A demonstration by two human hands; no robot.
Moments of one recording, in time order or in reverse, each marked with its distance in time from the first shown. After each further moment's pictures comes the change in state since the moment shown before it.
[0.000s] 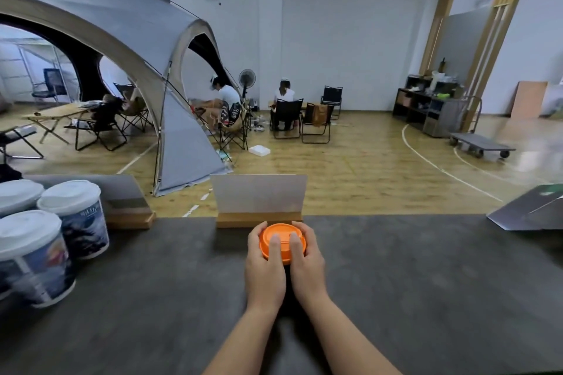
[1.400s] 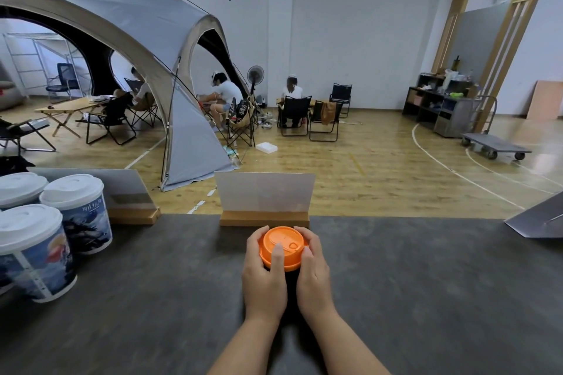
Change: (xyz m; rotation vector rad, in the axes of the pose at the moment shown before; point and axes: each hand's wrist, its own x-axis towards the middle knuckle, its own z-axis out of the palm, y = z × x) left_hand -0.001 -0.018 -0.007 0.059 0.071 0.175; right_hand -0.005 0.016 0.000 0.060 -0.076 -0.167
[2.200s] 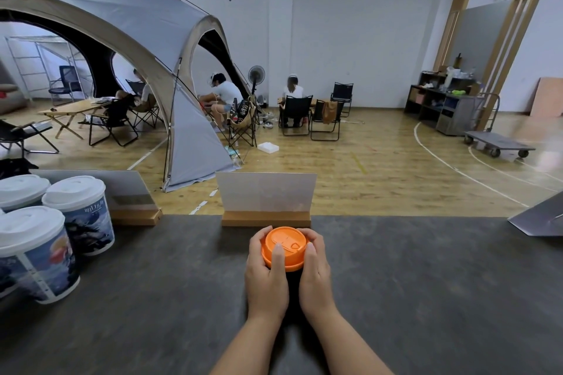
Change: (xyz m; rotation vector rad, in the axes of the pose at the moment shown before) left_hand 0.000 -0.002 0.002 -0.076 -0.029 -0.069; right_hand 0.000 -0.004 0.002 0.067 0.027 0.049
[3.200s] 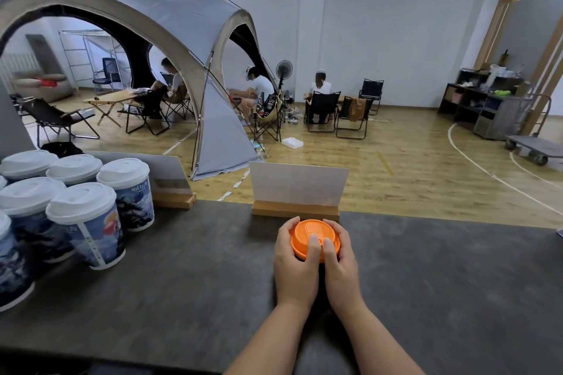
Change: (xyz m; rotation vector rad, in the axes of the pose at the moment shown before) left_hand -0.001 0.000 -0.002 -0.020 0.047 0.023; right_hand -0.002 -0.003 0.002 0.041 -0.062 0.010
